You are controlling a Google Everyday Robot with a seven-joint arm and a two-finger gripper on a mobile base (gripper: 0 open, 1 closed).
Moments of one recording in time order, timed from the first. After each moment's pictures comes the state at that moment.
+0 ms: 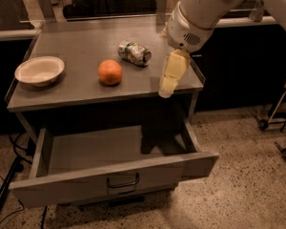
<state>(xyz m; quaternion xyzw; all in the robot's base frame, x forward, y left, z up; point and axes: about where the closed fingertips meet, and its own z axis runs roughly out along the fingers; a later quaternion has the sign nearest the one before) 0.574 -0.063 0.944 -0.68 0.70 0.04 0.23</state>
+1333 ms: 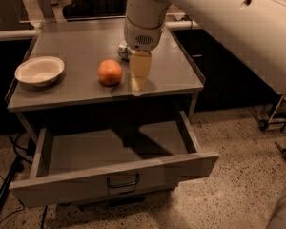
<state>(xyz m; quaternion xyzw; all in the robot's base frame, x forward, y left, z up) 0.606 0.003 0.921 -0.71 0.68 -0.04 0.15</state>
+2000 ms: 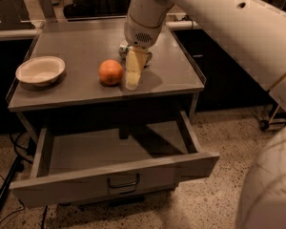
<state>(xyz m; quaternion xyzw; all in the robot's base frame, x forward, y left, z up) 0.640 0.016 0.914 -0.71 0.68 0.01 0.19</state>
